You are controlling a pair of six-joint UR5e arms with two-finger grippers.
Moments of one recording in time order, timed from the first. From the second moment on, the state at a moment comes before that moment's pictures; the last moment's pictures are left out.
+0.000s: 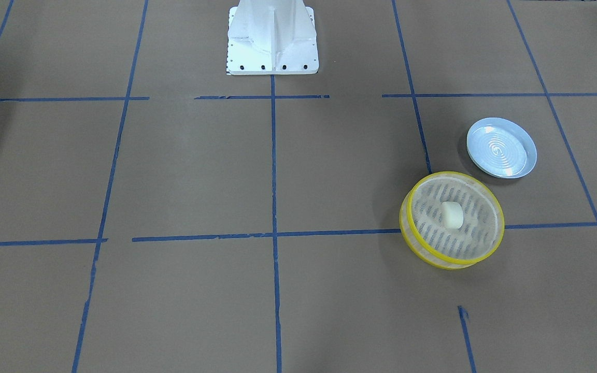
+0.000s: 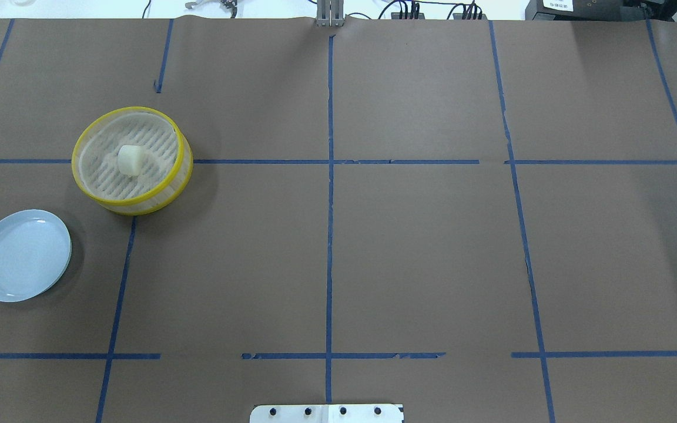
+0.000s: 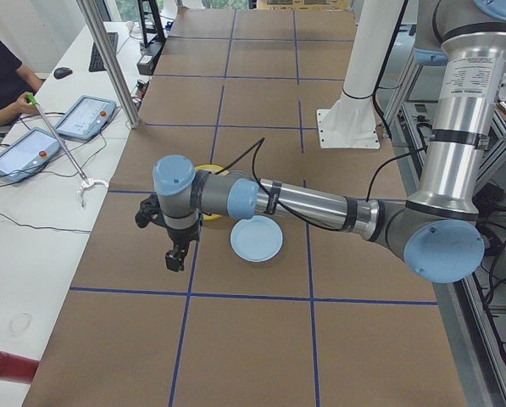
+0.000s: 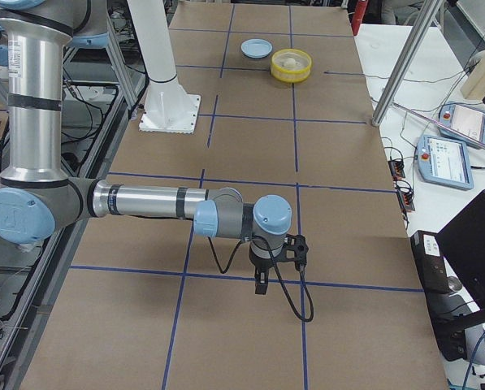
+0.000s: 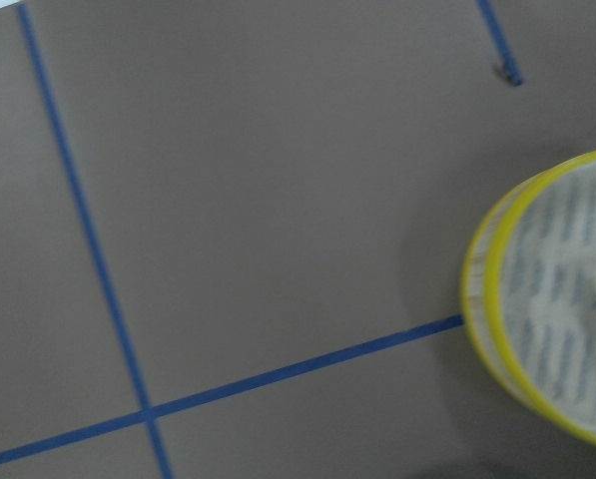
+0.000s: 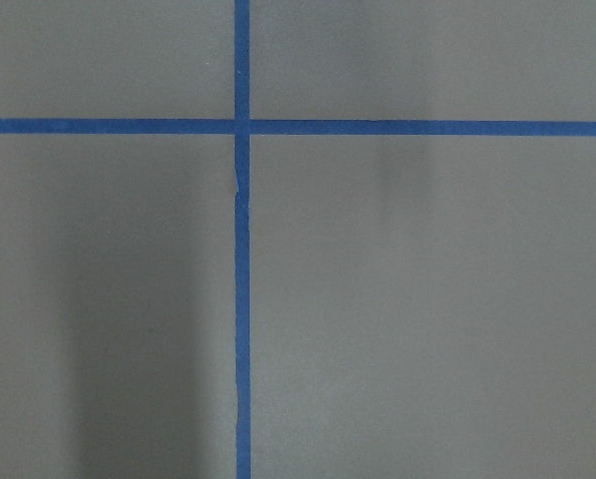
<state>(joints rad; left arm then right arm) -1.59 -1.66 -1.61 -1.52 -2.32 0.22 1.56 -1.66 1.66 -1.59 2.29 0.00</state>
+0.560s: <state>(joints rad) -1.60 -1.61 -1.57 -1.52 -2.32 0.17 1.56 -1.66 1.66 -1.59 2.29 0.00</state>
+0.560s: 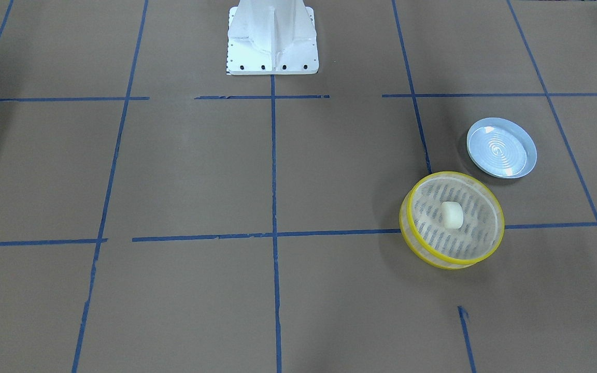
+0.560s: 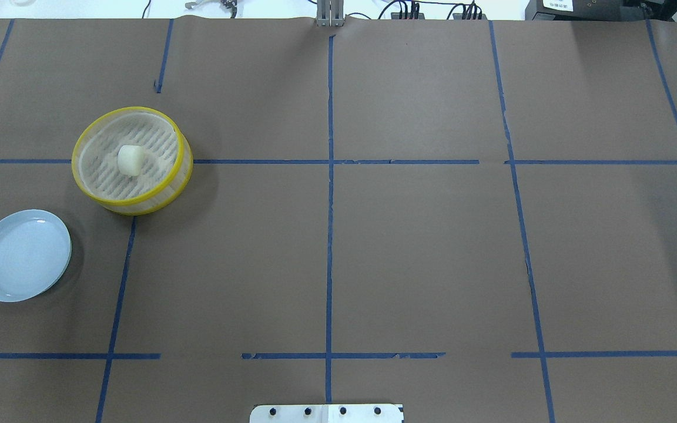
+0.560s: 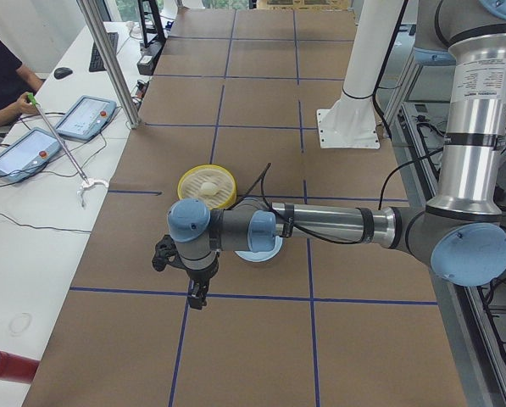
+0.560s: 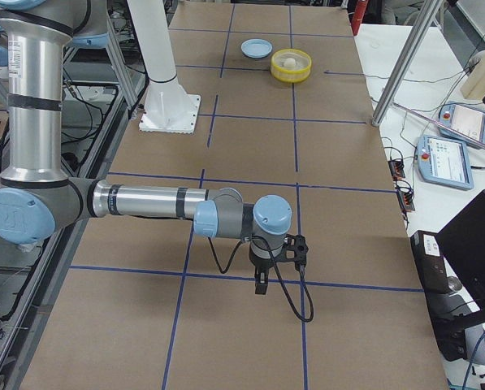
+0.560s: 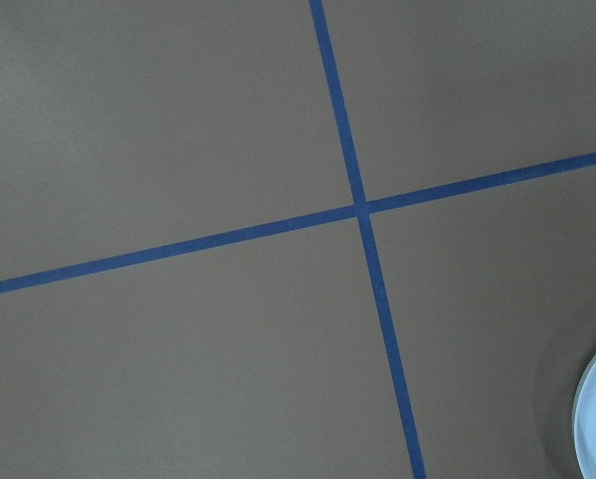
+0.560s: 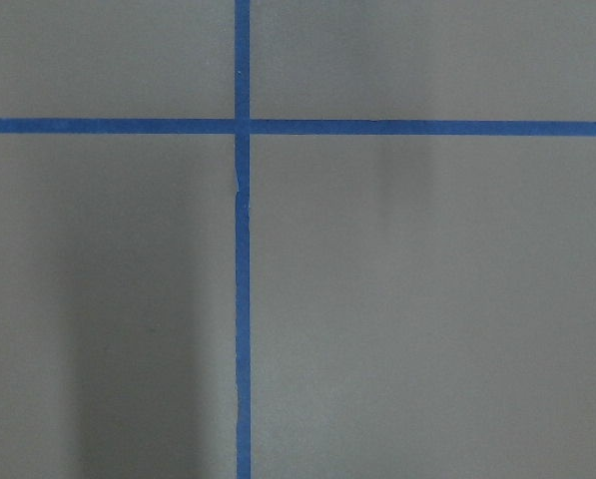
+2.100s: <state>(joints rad) -1.58 -1.56 -1.57 -1.53 -2.38 0.11 1.56 -1.66 1.66 -1.59 2.29 0.00</state>
